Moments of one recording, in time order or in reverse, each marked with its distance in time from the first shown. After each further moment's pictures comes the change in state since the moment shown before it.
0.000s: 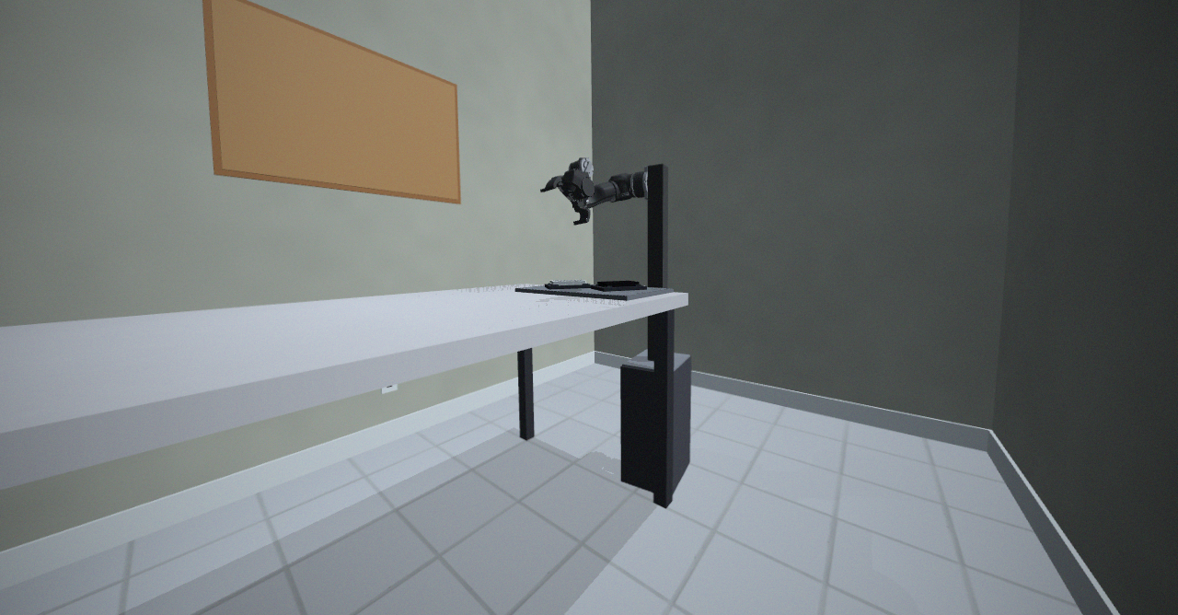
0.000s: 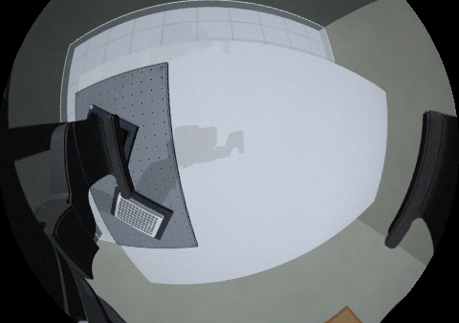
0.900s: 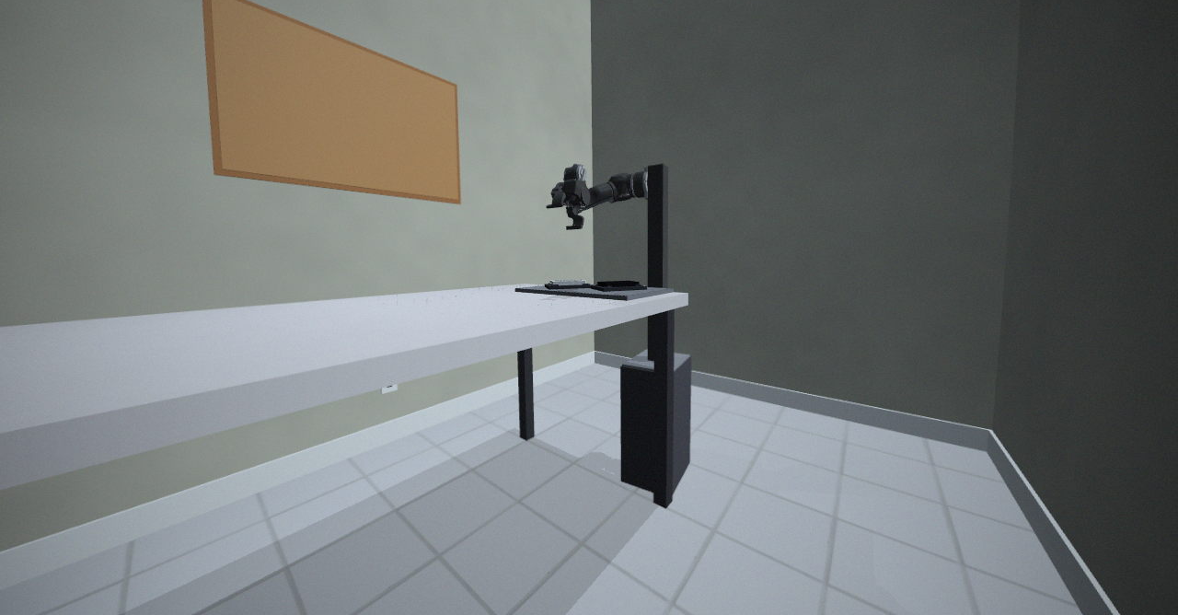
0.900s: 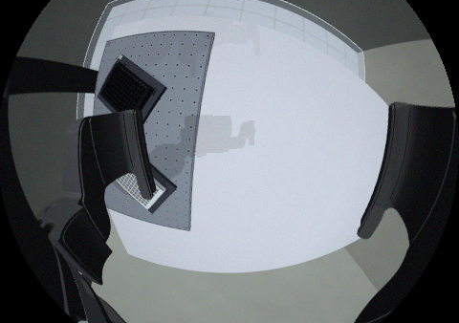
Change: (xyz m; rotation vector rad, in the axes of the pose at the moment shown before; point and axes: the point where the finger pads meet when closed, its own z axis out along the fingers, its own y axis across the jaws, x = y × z) arm -0.029 -0.037 -0.002 0.129 0.059 -0.238
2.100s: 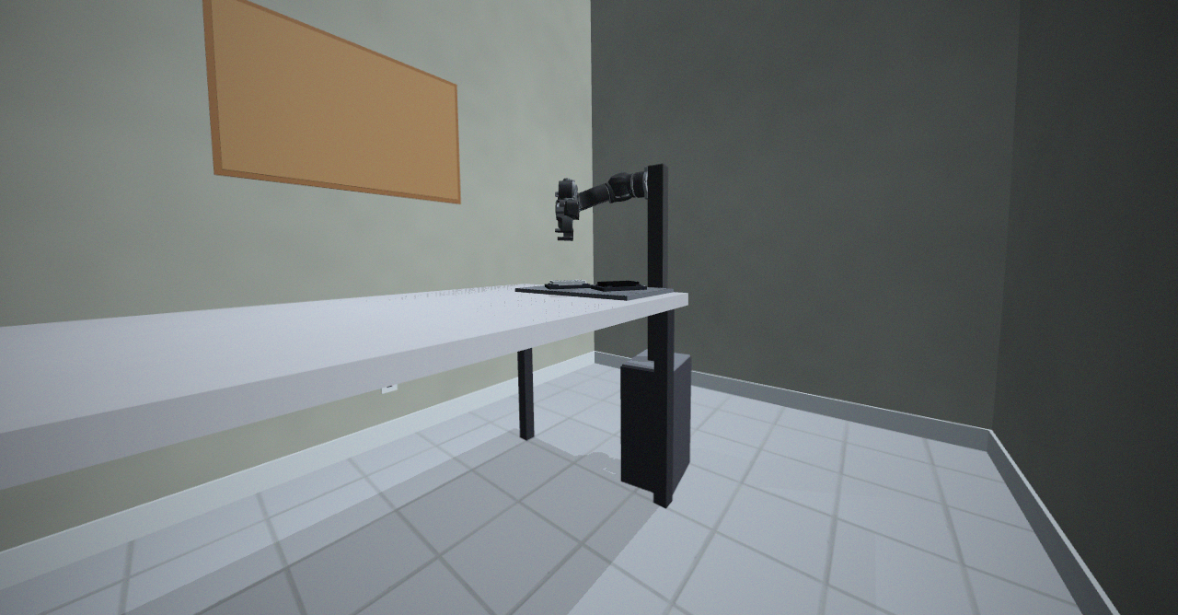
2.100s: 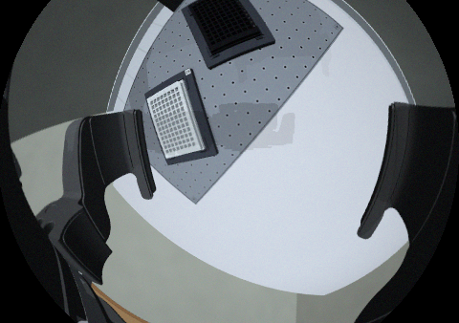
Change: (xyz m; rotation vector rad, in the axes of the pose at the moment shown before) arm -0.049 -0.094 0.006 0.298 0.104 -0.487
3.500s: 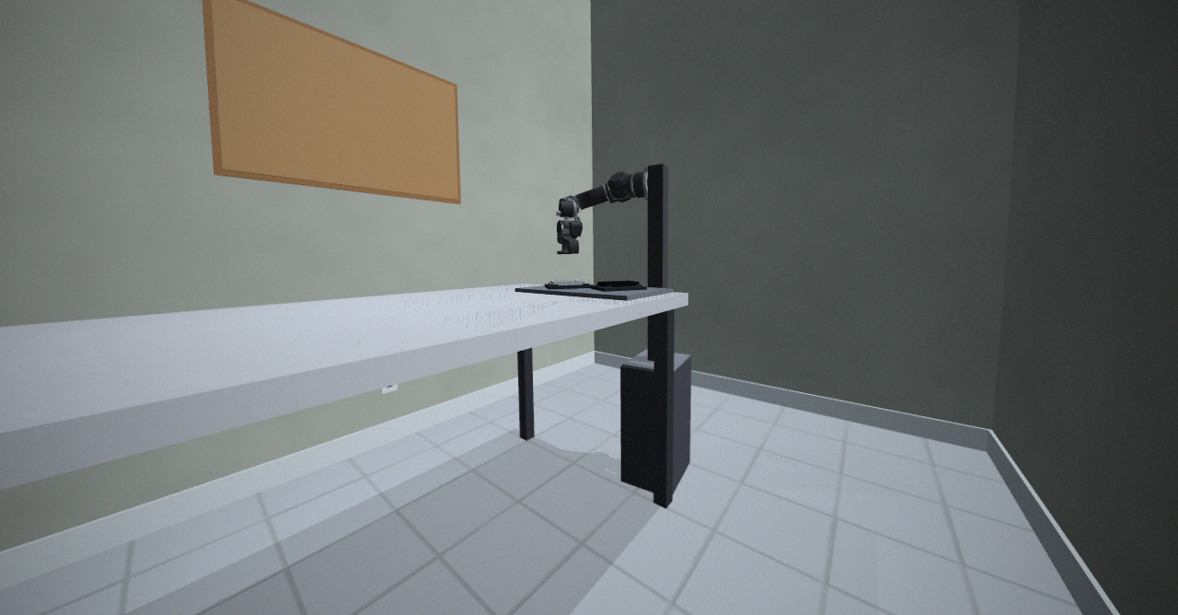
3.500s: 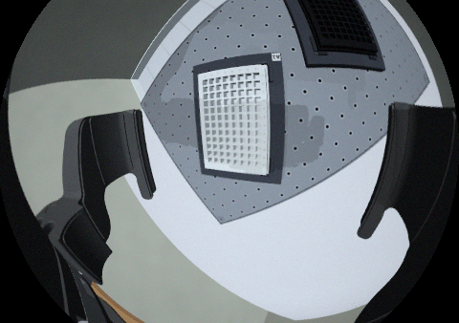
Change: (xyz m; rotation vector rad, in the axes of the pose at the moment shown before) arm 0.007 -0.110 0.039 0.150 0.061 -0.232
